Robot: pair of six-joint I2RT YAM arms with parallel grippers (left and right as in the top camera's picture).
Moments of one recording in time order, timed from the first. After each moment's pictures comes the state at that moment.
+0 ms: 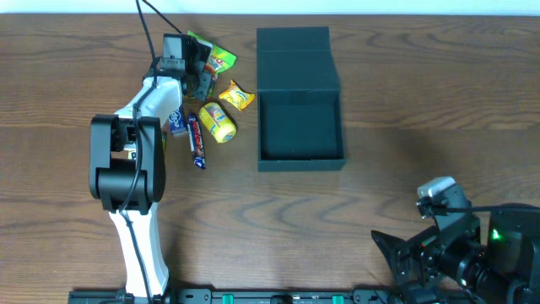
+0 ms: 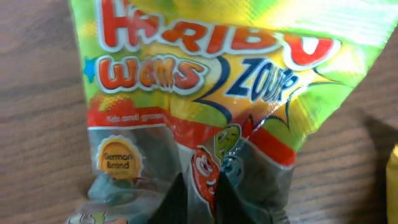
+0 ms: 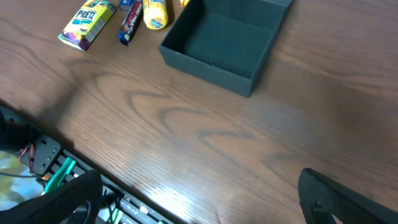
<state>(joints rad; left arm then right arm) -0.08 2.23 1.56 -0.29 0.05 0.24 0.22 0.69 1.30 -1.43 -0.29 -0.08</state>
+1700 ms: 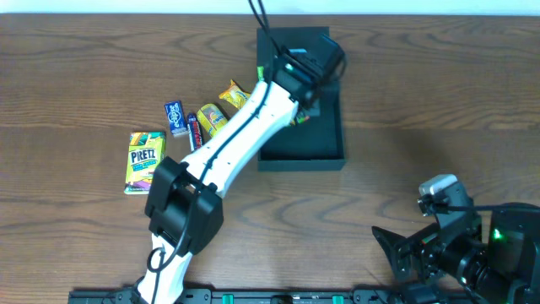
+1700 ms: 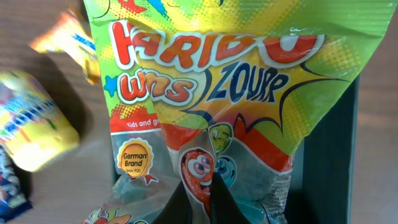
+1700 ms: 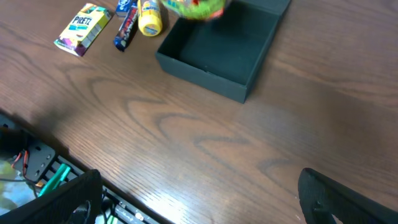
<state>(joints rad) -0.70 2.12 2.00 -1.13 -0.23 -0.68 0.22 0.69 1.30 -1.40 -0.28 -0.08</state>
